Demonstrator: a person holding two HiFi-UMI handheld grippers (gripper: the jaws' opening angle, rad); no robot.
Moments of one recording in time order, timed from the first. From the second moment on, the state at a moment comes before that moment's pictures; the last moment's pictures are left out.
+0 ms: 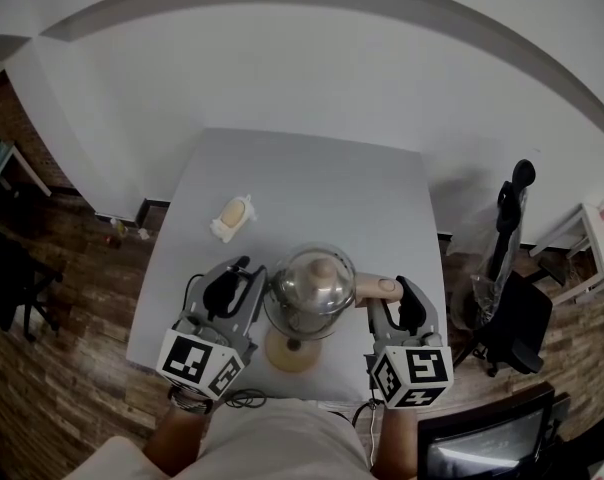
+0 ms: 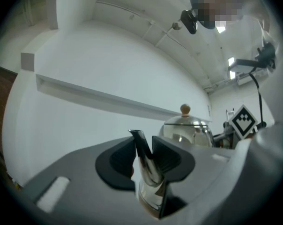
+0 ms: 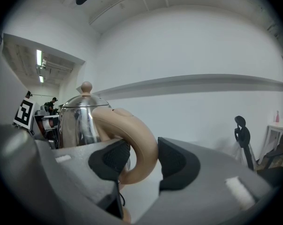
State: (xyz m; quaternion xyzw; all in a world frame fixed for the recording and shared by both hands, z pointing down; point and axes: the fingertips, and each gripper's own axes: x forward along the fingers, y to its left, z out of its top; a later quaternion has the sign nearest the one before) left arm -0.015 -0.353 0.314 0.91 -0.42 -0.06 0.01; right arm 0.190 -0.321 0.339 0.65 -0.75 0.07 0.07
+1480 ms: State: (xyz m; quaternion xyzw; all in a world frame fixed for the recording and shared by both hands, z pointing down) left arm -0.018 -0.346 0.302 0.90 -0.43 -0.07 0.00; right arm 0.188 -0.322 0.334 0.64 -0.76 0.06 0.09
